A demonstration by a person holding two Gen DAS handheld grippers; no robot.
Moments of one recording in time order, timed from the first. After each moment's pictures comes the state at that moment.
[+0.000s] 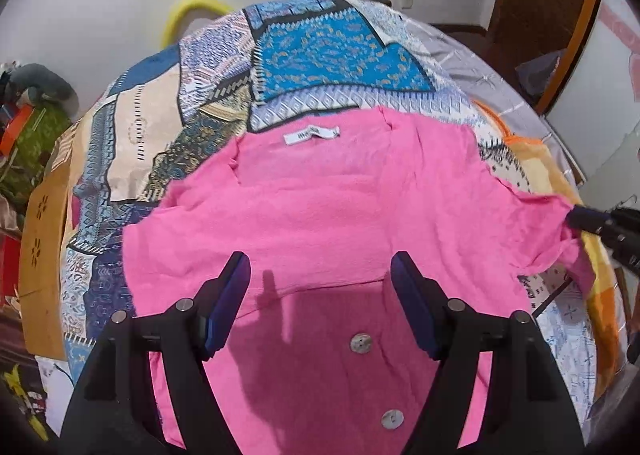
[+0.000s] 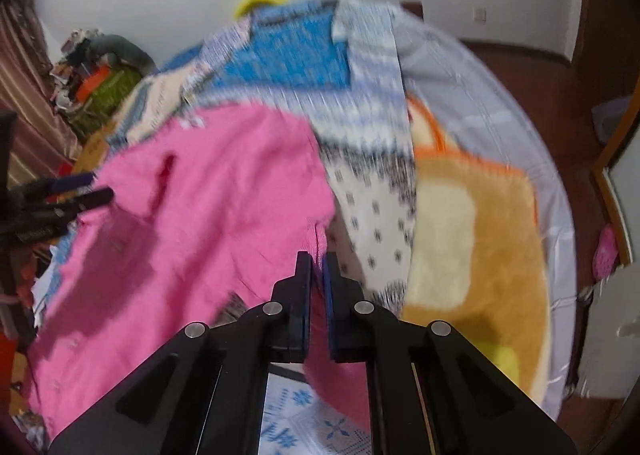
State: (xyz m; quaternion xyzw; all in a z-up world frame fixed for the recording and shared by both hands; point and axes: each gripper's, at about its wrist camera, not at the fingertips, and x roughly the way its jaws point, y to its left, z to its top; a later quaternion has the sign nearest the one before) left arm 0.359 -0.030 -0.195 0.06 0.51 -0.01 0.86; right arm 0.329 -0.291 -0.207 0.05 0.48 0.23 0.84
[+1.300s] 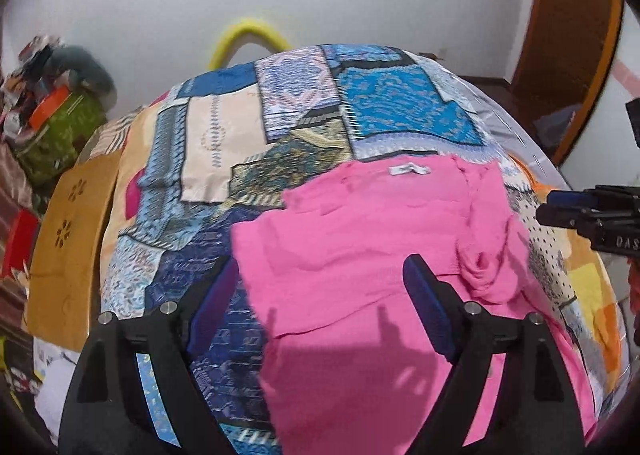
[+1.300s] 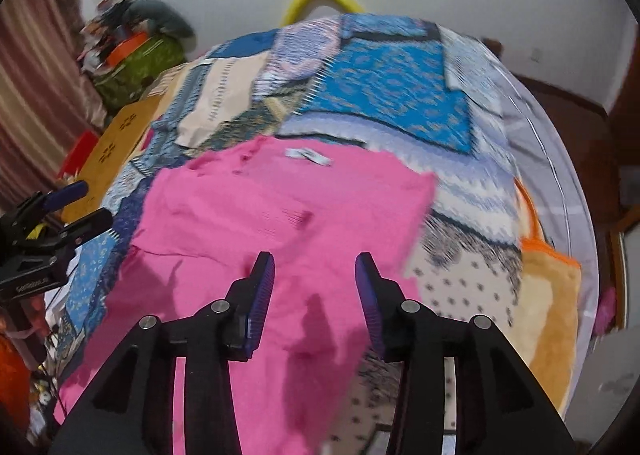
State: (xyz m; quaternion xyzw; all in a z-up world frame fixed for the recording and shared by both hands) left arm 0.315 0.066 -0.153 0.03 0.44 0.03 0.89; right arm 0.353 -0.158 -0.169 0.00 0.50 0.27 0.83
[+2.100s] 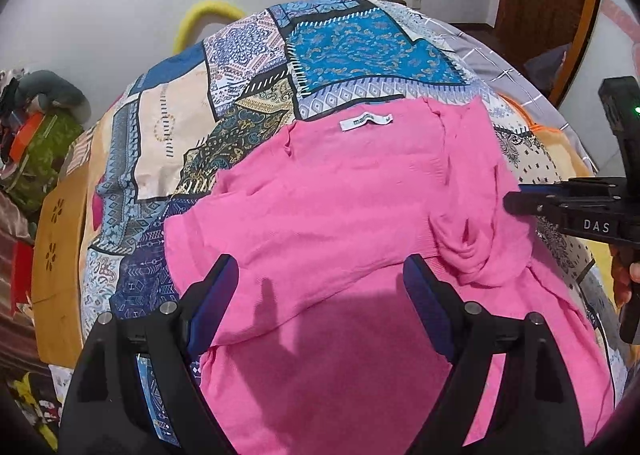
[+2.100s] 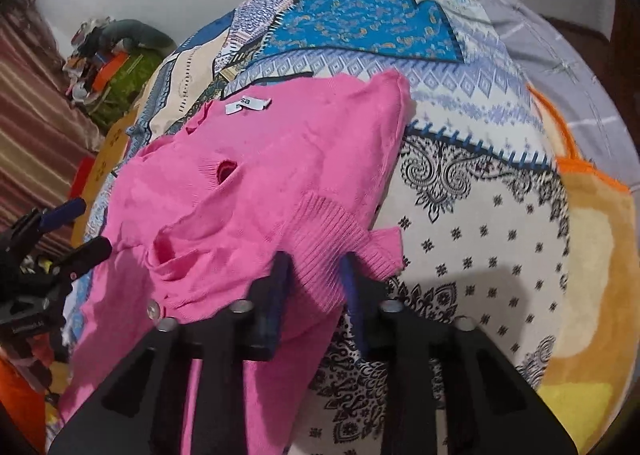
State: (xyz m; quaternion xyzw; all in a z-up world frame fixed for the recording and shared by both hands) left arm 0.348 0.018 -0.203 0.09 0.50 0.01 0.86; right arm 0.369 -0.176 -0.247 0.08 0.53 0.27 0.80
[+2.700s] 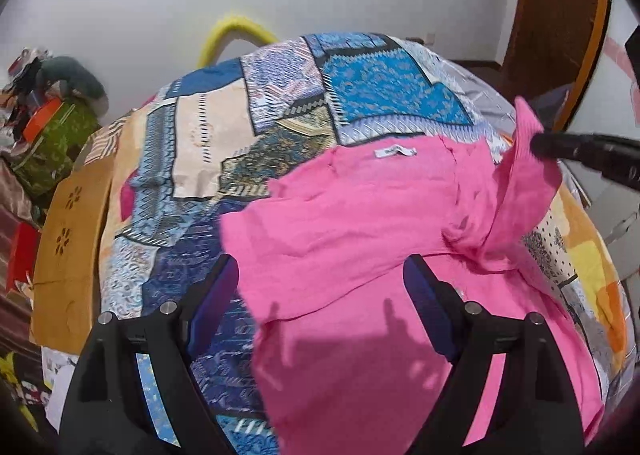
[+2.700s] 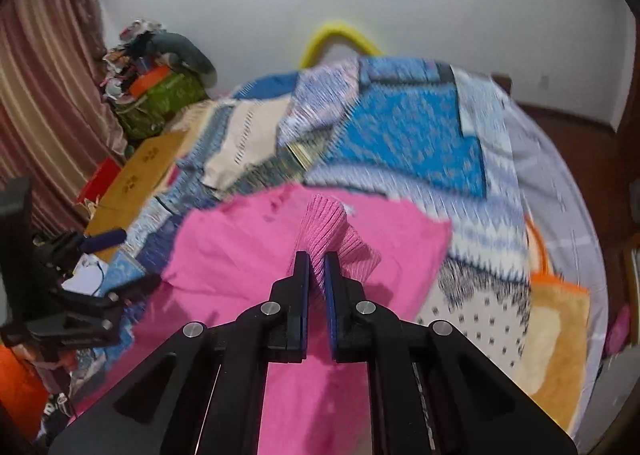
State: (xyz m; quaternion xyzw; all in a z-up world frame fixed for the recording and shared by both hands) left arm 0.306 0.066 -0.153 0.04 0.46 0.02 0.89; right arm 0.346 -0.139 -0.130 0.02 0.41 0.31 0.86
